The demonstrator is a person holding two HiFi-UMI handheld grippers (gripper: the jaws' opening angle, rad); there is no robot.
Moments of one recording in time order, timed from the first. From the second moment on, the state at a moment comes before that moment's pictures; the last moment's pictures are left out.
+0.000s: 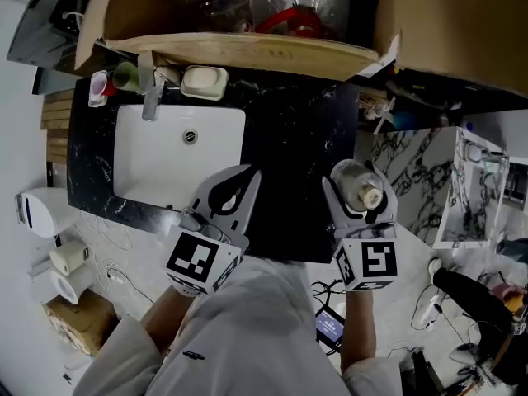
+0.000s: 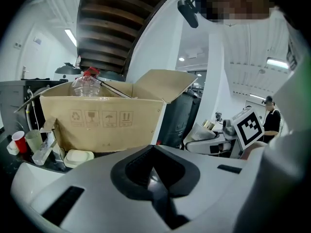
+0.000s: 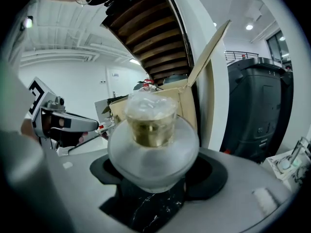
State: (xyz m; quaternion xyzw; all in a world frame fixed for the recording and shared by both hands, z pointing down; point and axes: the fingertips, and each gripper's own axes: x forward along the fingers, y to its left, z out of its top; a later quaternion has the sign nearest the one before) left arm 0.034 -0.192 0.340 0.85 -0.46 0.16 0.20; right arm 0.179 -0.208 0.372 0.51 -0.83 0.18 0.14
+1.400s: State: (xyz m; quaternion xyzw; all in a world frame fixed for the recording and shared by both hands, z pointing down) left arm 0.061 -0.299 0.454 0.82 -0.47 0.20 0.26; right arm 0.176 -0.369 0.520 0.44 -0.85 0.19 0.23
